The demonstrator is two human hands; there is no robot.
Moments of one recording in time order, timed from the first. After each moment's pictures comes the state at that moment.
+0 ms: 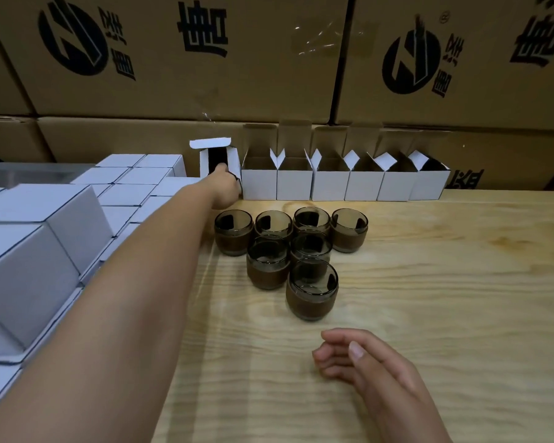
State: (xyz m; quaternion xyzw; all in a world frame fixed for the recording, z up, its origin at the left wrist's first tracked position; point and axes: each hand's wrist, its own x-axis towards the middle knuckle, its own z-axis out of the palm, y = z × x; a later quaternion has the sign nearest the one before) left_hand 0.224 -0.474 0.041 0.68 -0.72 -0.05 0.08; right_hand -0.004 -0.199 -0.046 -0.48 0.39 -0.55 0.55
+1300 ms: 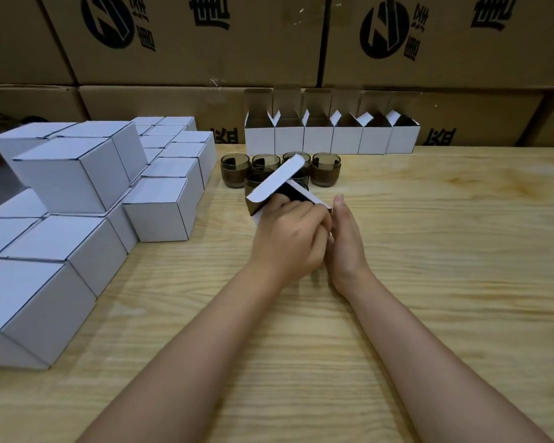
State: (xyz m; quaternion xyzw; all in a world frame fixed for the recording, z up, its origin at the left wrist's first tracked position) left_hand 0.101 -0.170 -0.002 0.39 -0.79 0.14 0.45; right_hand 0.002 -0.197 -0.034 -0.43 0.40 -0.62 0.52
